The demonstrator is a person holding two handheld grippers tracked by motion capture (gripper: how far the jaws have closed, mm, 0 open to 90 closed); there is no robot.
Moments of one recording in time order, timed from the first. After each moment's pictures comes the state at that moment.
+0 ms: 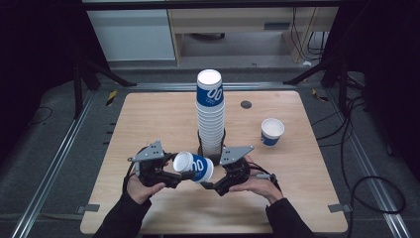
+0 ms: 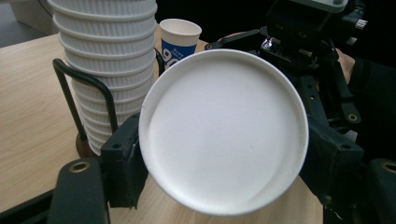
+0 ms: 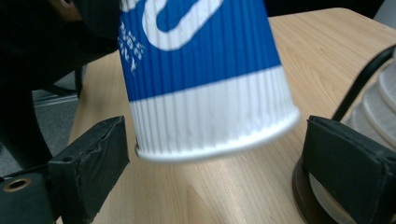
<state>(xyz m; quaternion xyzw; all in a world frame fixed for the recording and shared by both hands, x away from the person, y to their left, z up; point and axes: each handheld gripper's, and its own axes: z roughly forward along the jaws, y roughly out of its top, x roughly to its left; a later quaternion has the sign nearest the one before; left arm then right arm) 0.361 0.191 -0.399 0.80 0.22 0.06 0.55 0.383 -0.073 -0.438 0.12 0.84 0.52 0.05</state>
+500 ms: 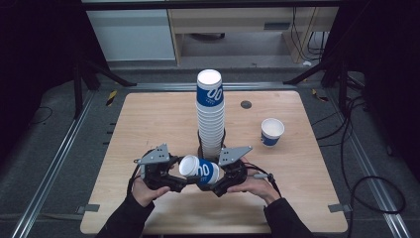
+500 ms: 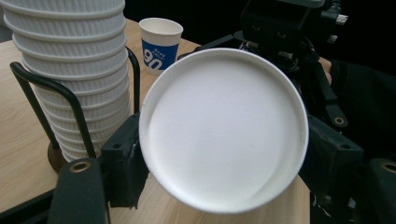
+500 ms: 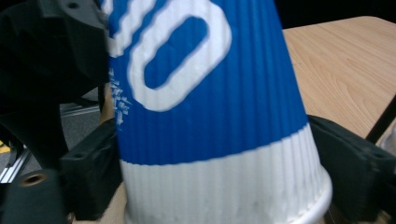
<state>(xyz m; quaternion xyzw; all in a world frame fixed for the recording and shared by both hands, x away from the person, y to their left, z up) 0.358 0.180 -0.402 0.80 0.20 0.04 0.56 0.384 -0.067 -0.443 0.10 0.83 0.55 0.02</state>
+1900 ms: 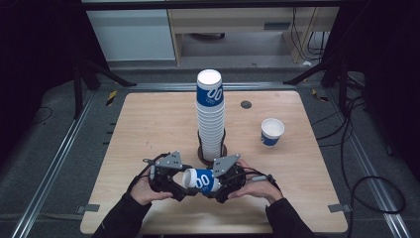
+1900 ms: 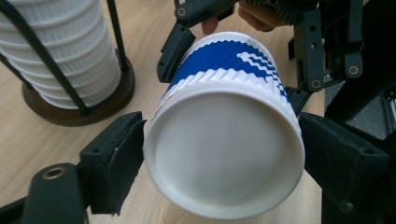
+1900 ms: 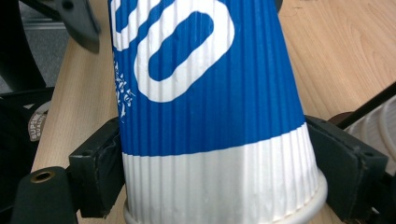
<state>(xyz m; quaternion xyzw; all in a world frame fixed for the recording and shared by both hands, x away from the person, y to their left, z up) 0.364 0.166 -0.423 0.89 0.17 0.01 0.42 0.376 -0.061 -0.455 0.05 0.90 0.42 0.07</state>
